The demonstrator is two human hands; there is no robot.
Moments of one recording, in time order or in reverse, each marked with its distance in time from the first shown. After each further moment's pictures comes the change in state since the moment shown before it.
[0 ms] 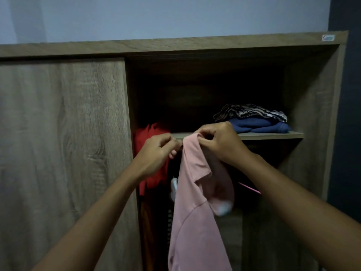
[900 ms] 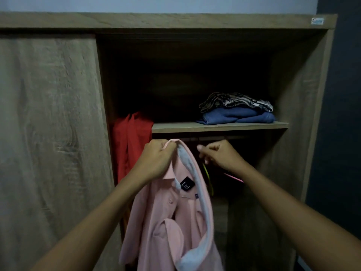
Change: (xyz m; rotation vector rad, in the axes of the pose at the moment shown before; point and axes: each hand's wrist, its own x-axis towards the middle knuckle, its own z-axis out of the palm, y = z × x) left_hand 0.005 -0.013 0.063 0.211 0.094 -0.109; right_hand -0.066 0.089 0.015 0.255 -0.146 0.691
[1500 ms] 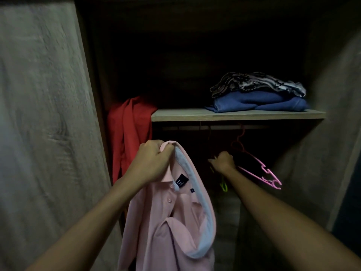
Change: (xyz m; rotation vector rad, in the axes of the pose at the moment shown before) left_hand 0.010 -0.037 0.027 0.212 0.063 -0.101; right_hand 0.091 0.146 0.074 -0.272 0.100 0.449
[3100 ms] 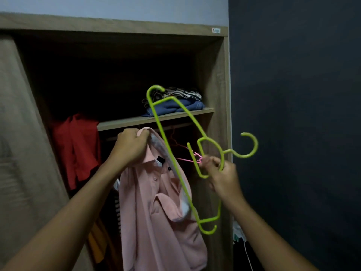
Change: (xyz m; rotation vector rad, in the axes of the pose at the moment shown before) left_hand -0.028 0.090 -0.015 -0.154 -0.099 0.169; right_hand -0.309 0.031 -0.155 0.773 0.406 -0.331
